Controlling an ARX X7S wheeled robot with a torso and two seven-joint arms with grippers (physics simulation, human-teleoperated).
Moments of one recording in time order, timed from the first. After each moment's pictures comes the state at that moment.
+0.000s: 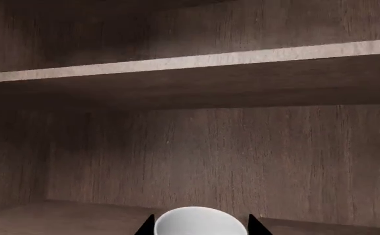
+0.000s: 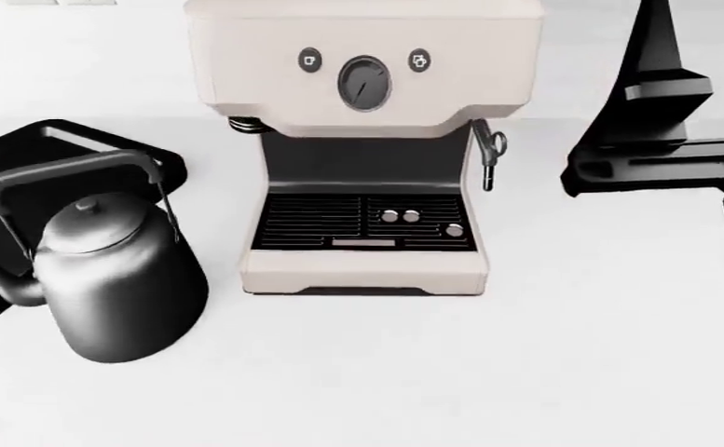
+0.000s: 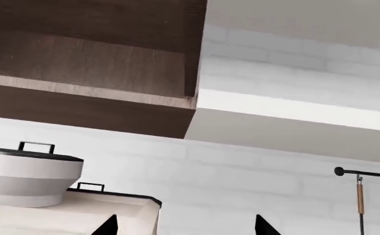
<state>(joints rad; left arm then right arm) -2.35 -0.01 0.03 -0.75 0.18 -1.14 -0.04 1.21 1.03 -0.51 -0.98 1.44 0.59 1.24</state>
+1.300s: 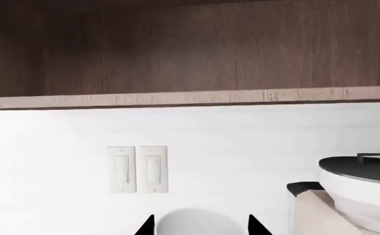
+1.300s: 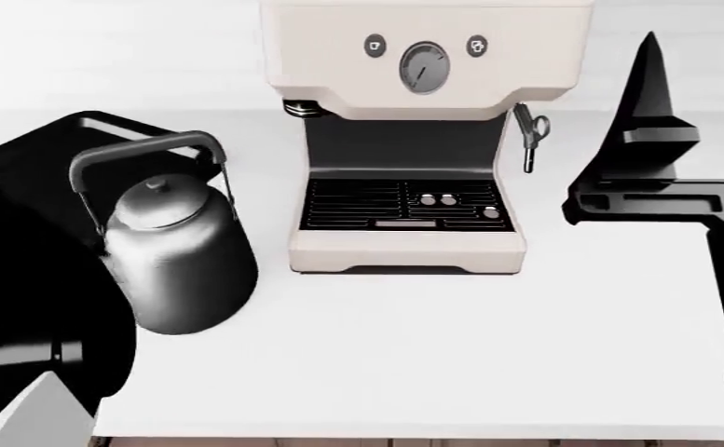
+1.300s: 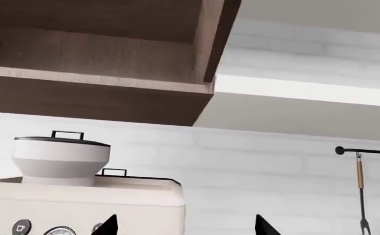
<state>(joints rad) -1.55 -0.10 -0.02 0.33 1.50 -1.54 1.53 0.98 1.08 -0.49 -0.98 1.28 0.46 1.20</state>
